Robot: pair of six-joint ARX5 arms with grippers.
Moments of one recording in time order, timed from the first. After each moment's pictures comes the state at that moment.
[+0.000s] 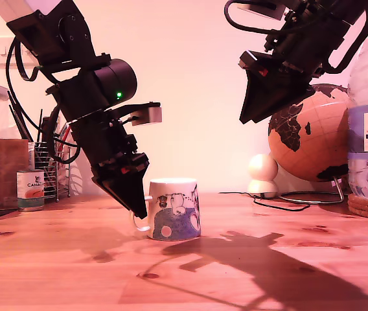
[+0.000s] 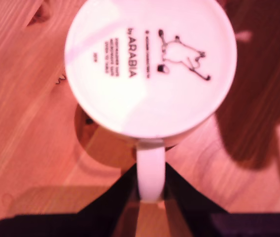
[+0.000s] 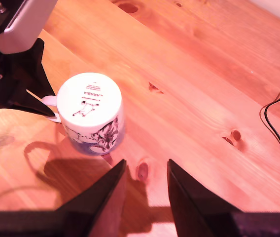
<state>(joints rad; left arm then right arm) -0.50 1.94 1.34 -0.52 0.20 0.45 0.45 1.44 1.05 -0.30 -0.12 -0.29</state>
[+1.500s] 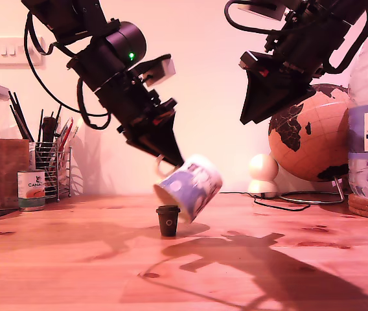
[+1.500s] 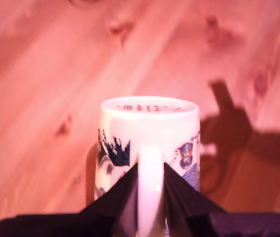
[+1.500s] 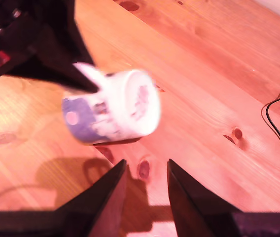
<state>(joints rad) -0.50 1.94 1.50 -0.43 0.38 0.34 0.45 1.44 1.05 -0.31 -0.12 -0.29</state>
